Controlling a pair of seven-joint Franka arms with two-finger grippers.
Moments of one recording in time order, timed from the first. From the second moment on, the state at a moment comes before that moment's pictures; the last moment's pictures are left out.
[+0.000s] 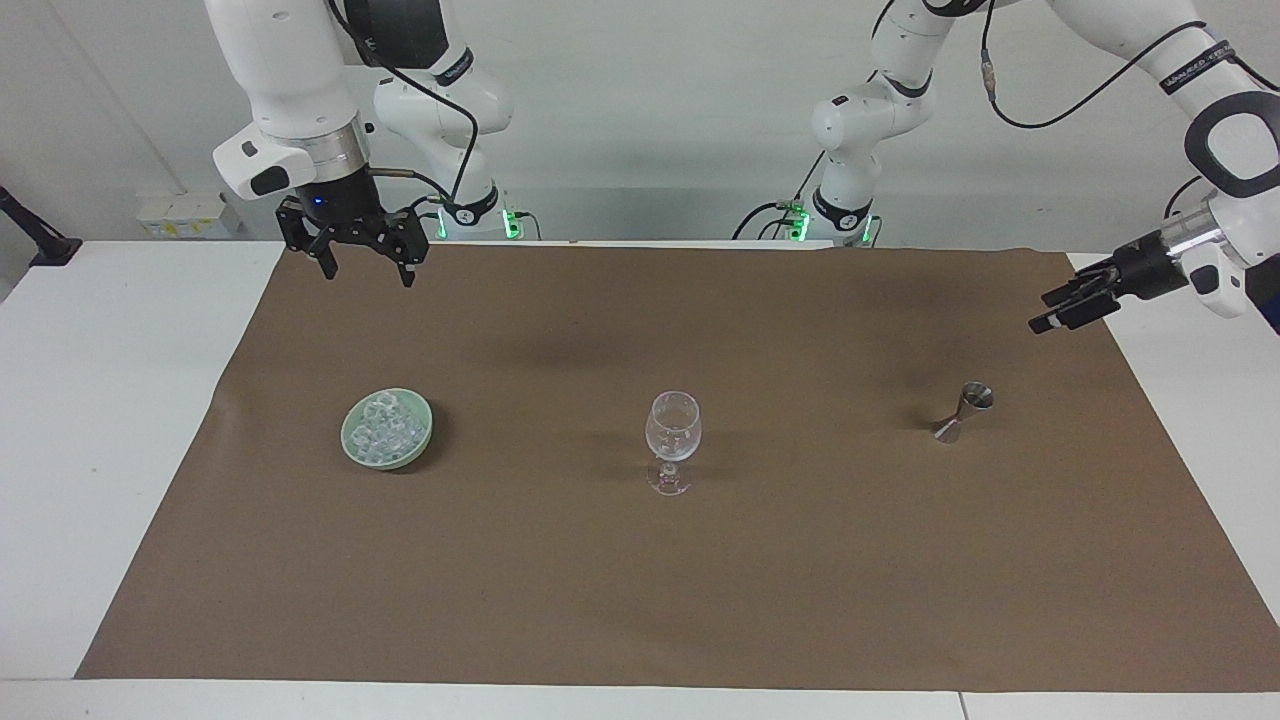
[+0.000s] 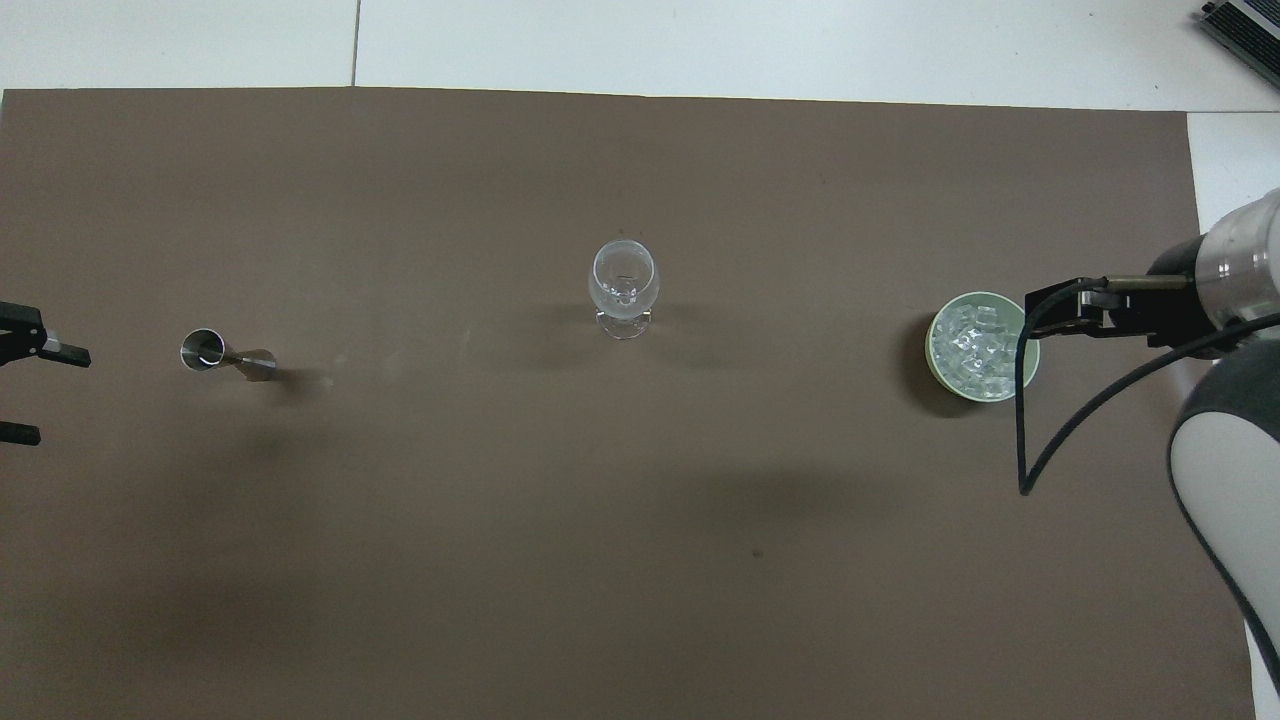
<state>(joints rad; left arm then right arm) 0.39 0.12 -0.01 -1.74 -0.45 1.48 -0.37 0.02 -0.03 0.07 -1.62 -0.06 1.62 0.19</state>
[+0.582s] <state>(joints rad) 0.45 0.13 -0.01 -1.77 -0.65 1.44 -0.65 0.02 -0.03 0.07 -1.62 -0.06 1.62 0.19</state>
